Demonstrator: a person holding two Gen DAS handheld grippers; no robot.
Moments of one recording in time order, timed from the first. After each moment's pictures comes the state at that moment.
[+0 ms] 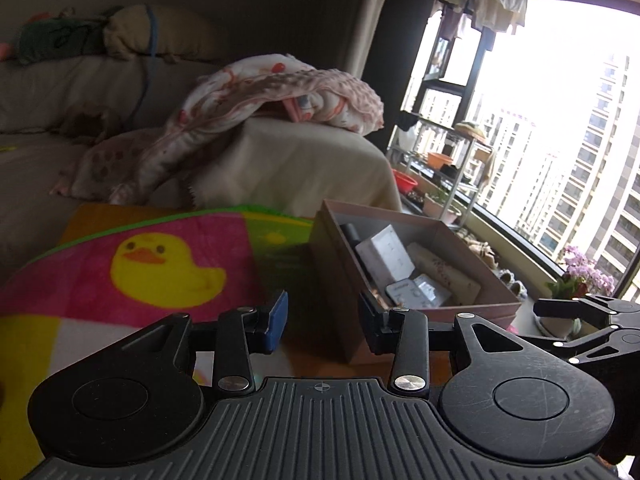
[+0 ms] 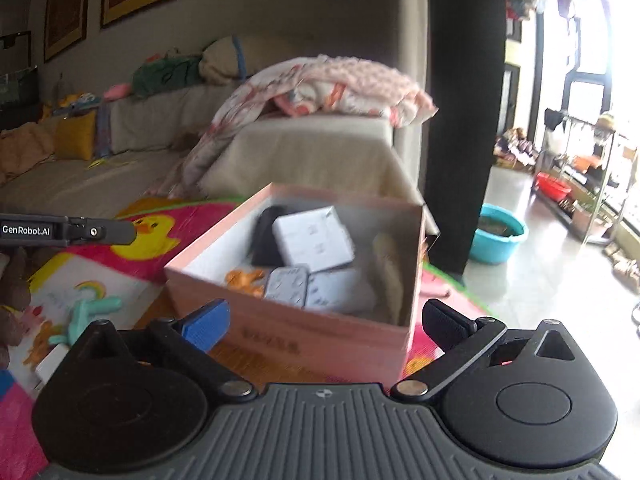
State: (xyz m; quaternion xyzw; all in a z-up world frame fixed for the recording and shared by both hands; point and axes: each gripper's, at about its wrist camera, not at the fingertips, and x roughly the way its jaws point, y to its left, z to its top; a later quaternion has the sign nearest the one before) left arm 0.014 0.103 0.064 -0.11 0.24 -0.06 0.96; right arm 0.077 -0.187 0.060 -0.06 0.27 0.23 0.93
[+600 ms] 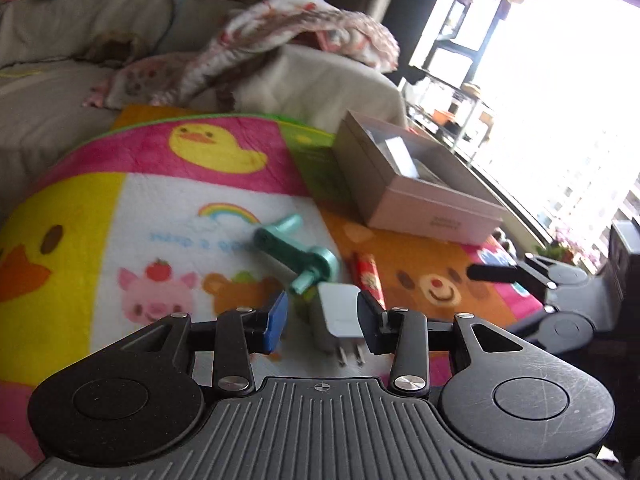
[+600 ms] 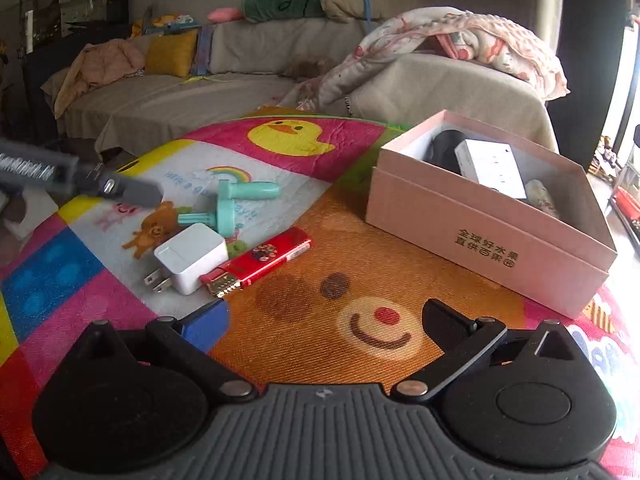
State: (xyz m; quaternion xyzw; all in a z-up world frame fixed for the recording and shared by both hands) left arm -0.068 0.126 0.032 -0.14 0.33 -0.09 0.93; right arm -0.001 -0.097 0.010 -0.14 0.31 0.33 0.88
